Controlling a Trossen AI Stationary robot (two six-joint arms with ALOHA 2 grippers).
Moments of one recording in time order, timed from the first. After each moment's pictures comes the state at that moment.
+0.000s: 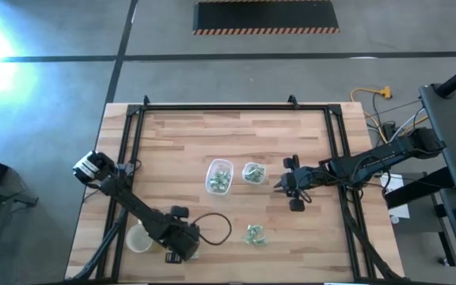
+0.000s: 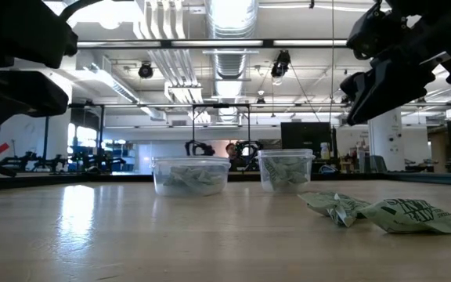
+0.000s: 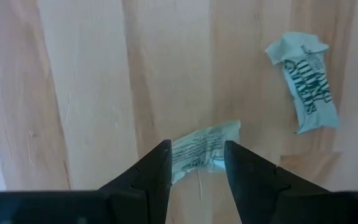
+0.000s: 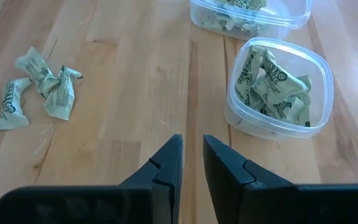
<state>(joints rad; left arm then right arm) -0.68 1.77 1.14 -0.75 -0.03 -0.64 0.22 1.12 0.51 -0.16 0.12 0.12</state>
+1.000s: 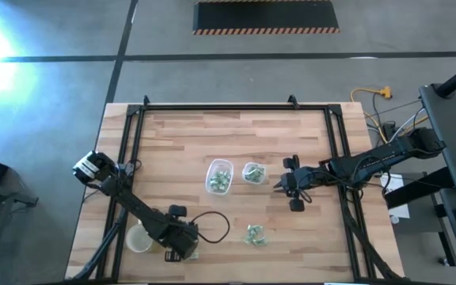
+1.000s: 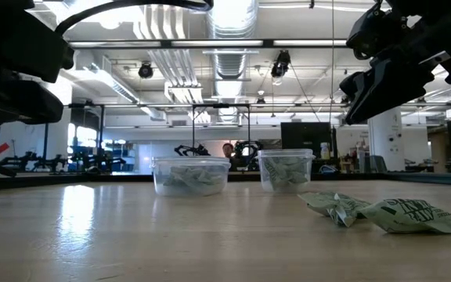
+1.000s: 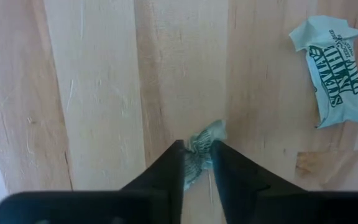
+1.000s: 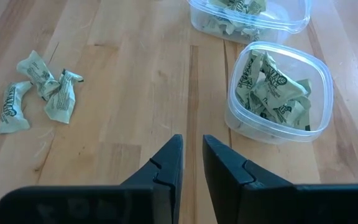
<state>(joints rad) -0.68 1.77 1.11 -0.74 -0.03 -0.67 0.22 1.12 0.50 -0.14 0.12 0.12</state>
